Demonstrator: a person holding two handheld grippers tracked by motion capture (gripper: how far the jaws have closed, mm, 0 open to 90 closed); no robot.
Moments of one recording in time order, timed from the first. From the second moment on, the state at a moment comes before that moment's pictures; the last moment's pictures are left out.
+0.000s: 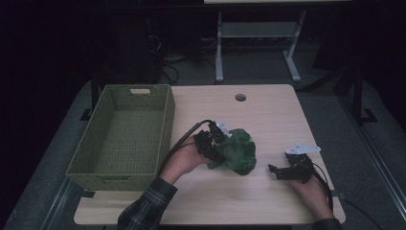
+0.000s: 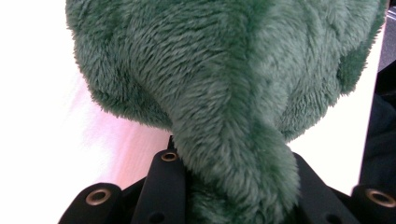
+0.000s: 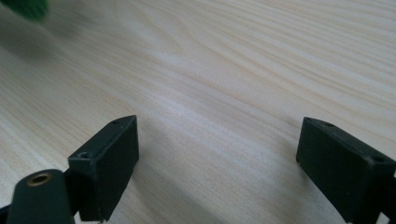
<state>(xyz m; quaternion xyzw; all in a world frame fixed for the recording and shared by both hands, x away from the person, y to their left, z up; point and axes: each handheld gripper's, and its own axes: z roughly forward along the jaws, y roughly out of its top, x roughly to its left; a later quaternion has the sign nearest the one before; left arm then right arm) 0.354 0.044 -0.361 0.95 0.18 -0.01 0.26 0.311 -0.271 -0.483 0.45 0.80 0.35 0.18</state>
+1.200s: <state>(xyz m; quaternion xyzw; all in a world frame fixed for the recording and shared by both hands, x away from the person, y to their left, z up) 0.362 0.228 -0.282 0.89 0.34 0.08 0.28 0.311 -0.271 -0.483 0.45 0.80 0.35 0.18</state>
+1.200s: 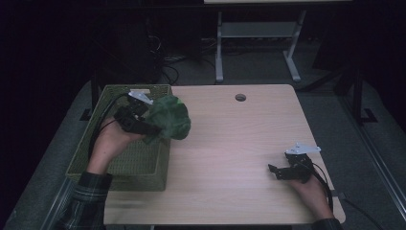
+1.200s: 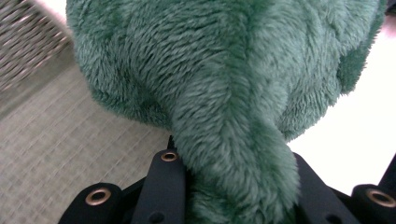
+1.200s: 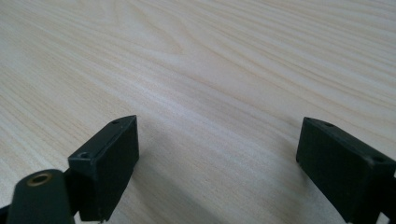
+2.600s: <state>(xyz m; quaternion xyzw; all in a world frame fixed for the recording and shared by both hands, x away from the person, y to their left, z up) 0.380 0.315 -0.406 0.86 0.47 0.07 0.20 0.311 -0.271 -0.483 0.45 0.80 0.35 0.18</state>
